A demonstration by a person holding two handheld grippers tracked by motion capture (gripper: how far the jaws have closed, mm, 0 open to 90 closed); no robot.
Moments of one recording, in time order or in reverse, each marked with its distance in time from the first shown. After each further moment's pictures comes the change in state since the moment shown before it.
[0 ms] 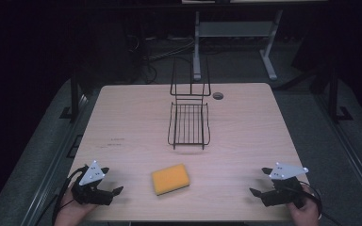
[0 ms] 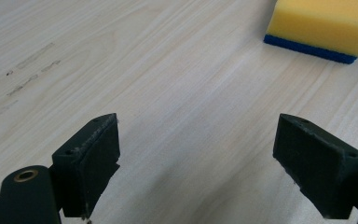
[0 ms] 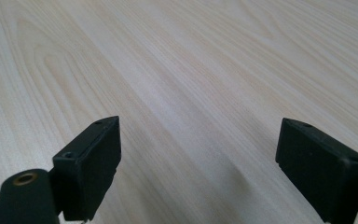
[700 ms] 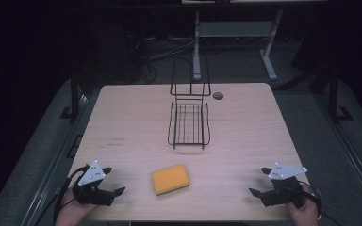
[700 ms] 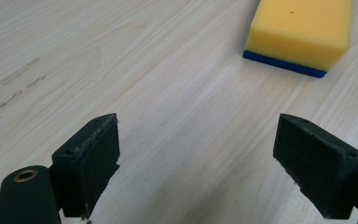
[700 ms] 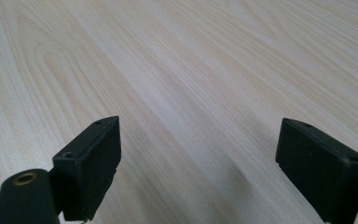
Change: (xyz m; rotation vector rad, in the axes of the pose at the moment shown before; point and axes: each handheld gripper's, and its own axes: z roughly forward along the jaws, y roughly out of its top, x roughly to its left) left arm -0.004 0.006 -0.003 -0.039 -0.046 0.001; right arm 0.000 0.001 0.001 0.007 0.004 -0.013
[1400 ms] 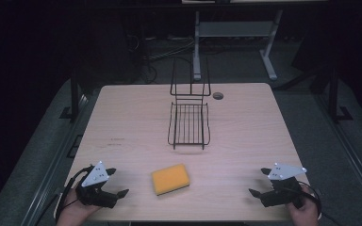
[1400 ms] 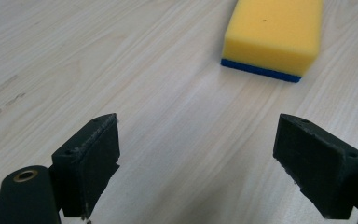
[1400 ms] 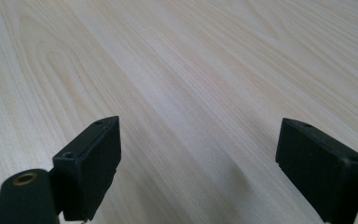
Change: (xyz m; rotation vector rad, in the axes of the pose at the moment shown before) left arm -0.010 0.010 0.001 0.009 -0.038 0.049; right arm 0.002 0.001 0.000 0.004 0.001 -0.002
